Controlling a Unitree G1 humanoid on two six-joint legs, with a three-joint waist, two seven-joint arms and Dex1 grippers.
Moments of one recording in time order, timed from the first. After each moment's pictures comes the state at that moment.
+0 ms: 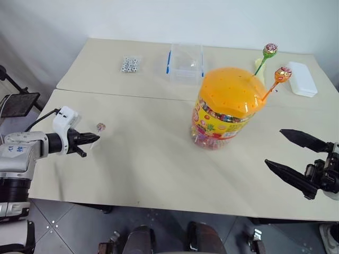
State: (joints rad) left arm -0.43 0.95 0.14 0.17 -0.31 0.77 -0.88; right arm 0.29 -0.80 -0.67 -0.54 0.97 0.27 1.04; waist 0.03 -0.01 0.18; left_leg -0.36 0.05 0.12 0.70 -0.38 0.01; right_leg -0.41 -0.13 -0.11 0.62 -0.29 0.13
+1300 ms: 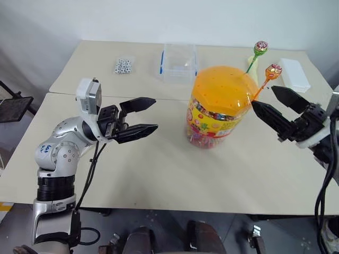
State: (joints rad) left arm -0.58 0.52 0.18 -0.10 -0.82 0.60 -1.14; right arm -0.22 -0.78 -0.44 -0.43 1.02 0.55 0.50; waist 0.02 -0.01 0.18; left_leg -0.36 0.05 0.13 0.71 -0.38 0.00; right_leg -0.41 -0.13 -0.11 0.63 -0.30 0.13
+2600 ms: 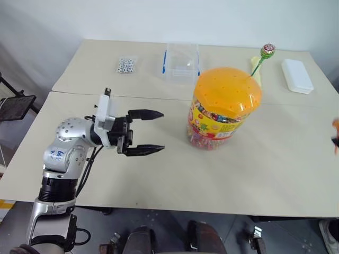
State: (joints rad) left arm -0.56 0.55 0.03 -0.06 -0.60 0.30 -1.26; right arm 0.26 -1.17 -0.72 -0.09 0.64 0.89 0.60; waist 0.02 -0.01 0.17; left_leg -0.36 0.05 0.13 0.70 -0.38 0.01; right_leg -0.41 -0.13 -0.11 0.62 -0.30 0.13
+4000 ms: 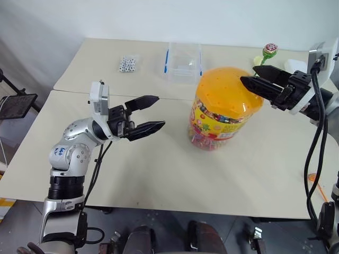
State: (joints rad) left arm -0.58 0.47 0.14 -0.05 -0.74 0.46 -1.07; right arm -0.66 -0.82 -0.31 -0.15 0.85 0.81 0.66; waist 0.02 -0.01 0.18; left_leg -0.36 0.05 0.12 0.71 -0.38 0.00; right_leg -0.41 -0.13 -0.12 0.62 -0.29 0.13
